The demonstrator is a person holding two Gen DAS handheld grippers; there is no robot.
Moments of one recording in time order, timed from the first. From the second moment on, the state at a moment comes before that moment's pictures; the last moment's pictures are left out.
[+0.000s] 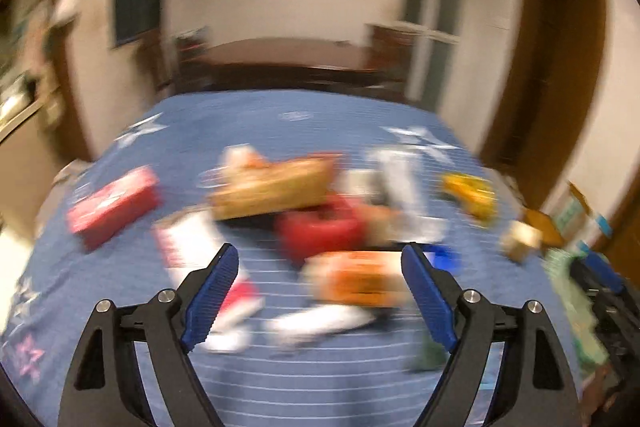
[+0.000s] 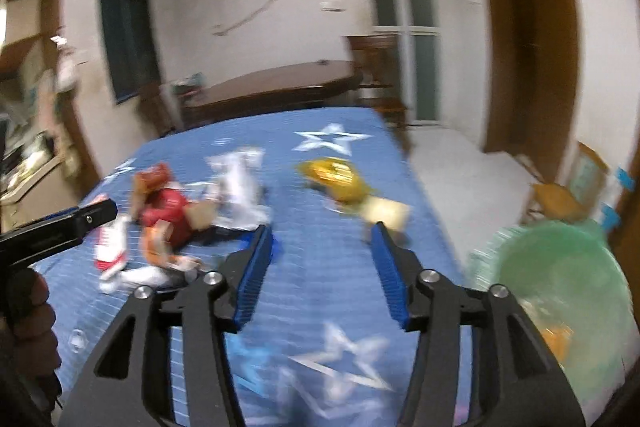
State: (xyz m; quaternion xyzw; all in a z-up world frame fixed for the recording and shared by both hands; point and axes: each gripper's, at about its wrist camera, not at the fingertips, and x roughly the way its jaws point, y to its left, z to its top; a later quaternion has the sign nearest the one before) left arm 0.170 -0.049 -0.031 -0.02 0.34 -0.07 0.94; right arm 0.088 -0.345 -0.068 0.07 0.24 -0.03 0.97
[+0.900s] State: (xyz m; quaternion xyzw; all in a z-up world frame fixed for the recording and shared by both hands) left arm 0.287 0.022 -0.116 -0.05 0.48 0.01 0.88; right arm 0.329 -0.159 -0.066 -0.20 0.47 0.35 0.79
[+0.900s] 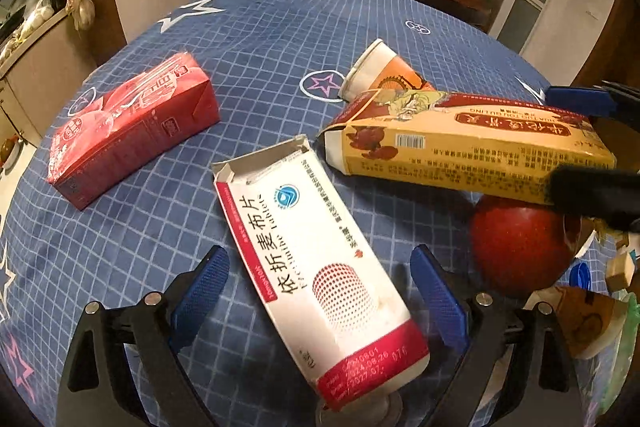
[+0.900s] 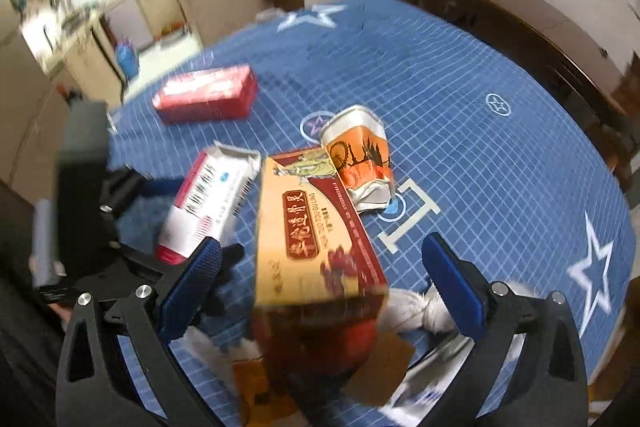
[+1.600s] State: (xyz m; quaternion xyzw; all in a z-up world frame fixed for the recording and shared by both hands) left arm 0.249 0.045 -0.078 -0.07 0.42 0.01 0.90; right arm 0.252 -0.176 -0.037 -0.20 0.37 0.28 0.86
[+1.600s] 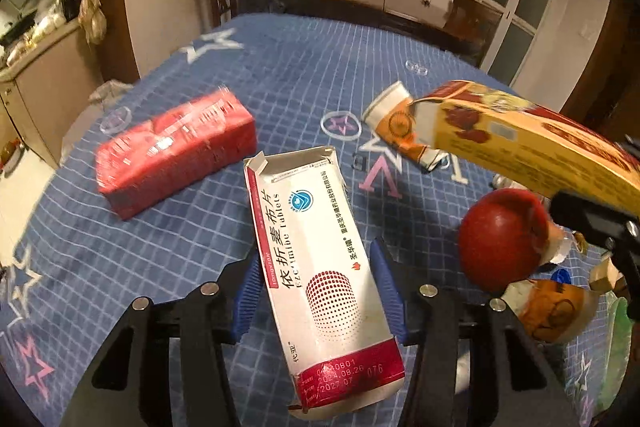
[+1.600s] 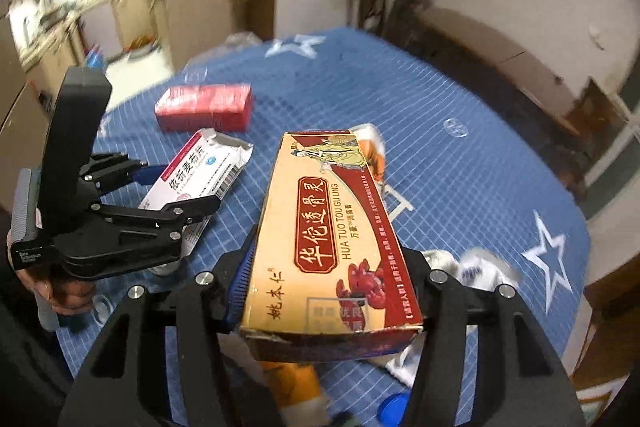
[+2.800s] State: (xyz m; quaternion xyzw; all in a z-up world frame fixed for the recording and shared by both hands) left arm 0.112 -0.051 -0.023 0.06 0.32 -0.06 0.94; right arm 0.040 -0.256 -0.068 -0.02 0.19 -0.03 0.98
